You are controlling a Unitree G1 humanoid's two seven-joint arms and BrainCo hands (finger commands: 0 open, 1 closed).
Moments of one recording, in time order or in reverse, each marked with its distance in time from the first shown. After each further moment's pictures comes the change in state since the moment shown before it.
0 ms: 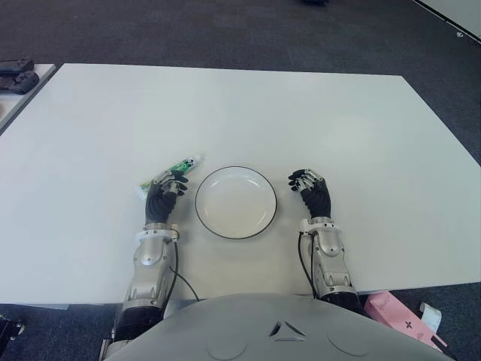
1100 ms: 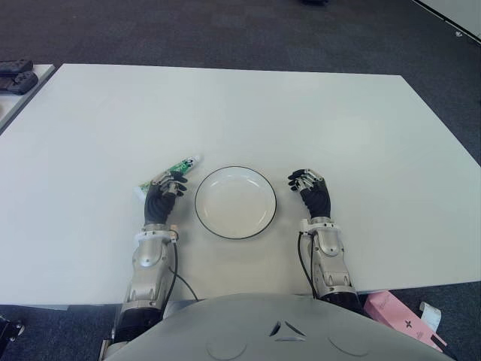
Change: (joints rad) left arm 0.010 0.000 0.001 -0.011 -0.024 -0.012 -0.023; right arm 0.000 0.003 0.003 0.005 -0.001 0.000 0.000
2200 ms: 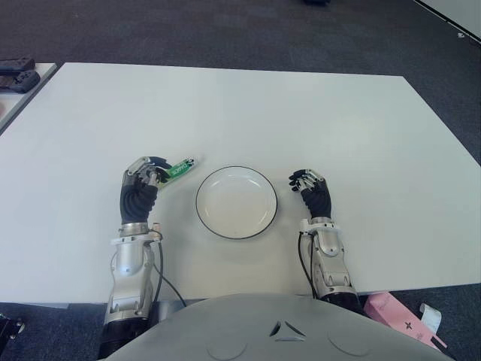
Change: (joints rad) left arm 0.038 0.046 0.065 -0.169 0.017 -0.219 -0.023; right arm -0.006 0.001 0.001 0.005 -0.001 0.000 -0.010
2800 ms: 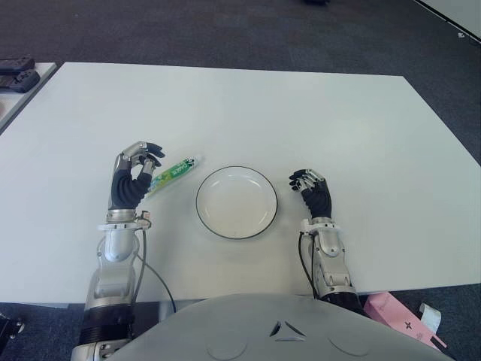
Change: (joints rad) left arm -0.075 0.122 0.041 -0.029 0.288 0.026 0.092; right arm -0.004 -0.004 -0.004 0.012 0.007 -0.020 0.014
